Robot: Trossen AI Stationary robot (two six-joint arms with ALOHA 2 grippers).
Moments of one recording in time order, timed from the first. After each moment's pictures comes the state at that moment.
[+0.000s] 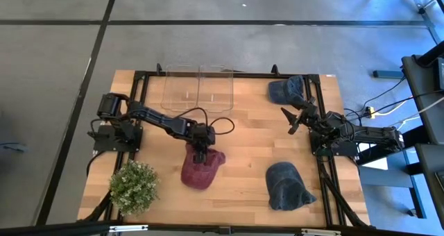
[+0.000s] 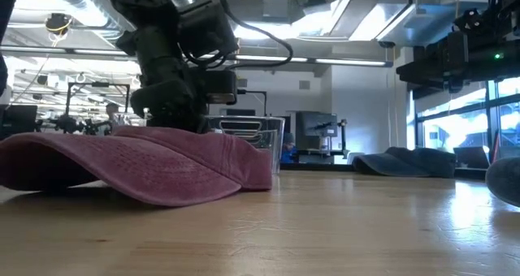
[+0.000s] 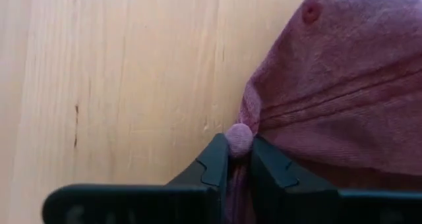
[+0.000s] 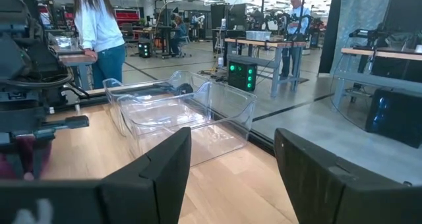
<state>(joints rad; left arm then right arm) -0.06 1.75 0.90 -0.29 0.04 -0.19 -0.08 0.04 0.01 0.08 0.52 -0.03</state>
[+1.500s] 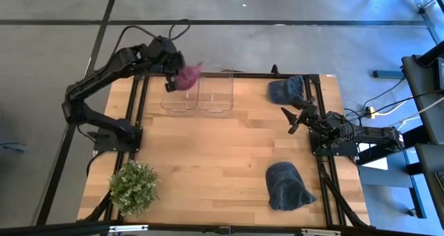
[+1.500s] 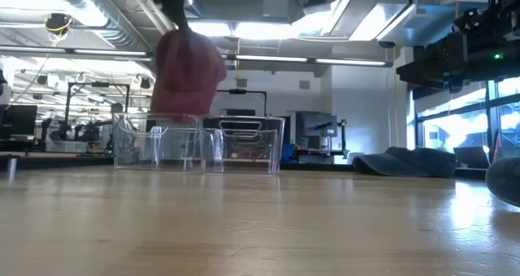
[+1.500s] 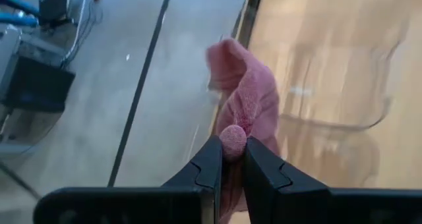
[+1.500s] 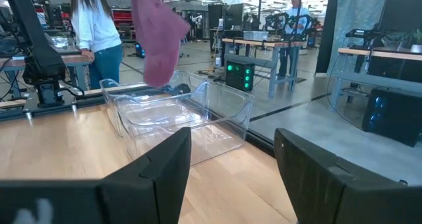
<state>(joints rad) 0.56 1.32 1.56 -1.09 -0.27 0.46 -0.08 0.04 0.01 0.08 0.53 -0.03</state>
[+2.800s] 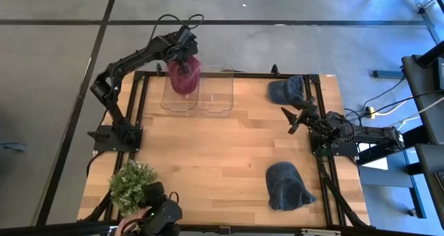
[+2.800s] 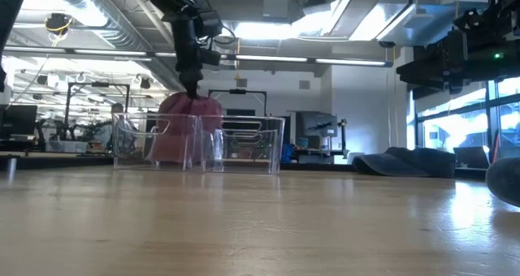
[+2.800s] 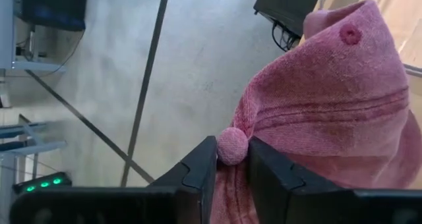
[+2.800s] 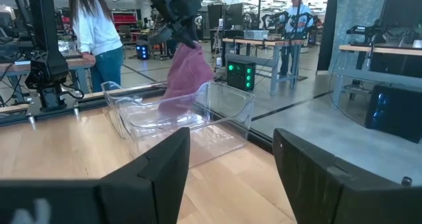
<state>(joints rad) 0.82 1.72 1.56 -0.87 -0.40 0.59 -0.08 0.04 0.01 0.08 0.53 0.00</state>
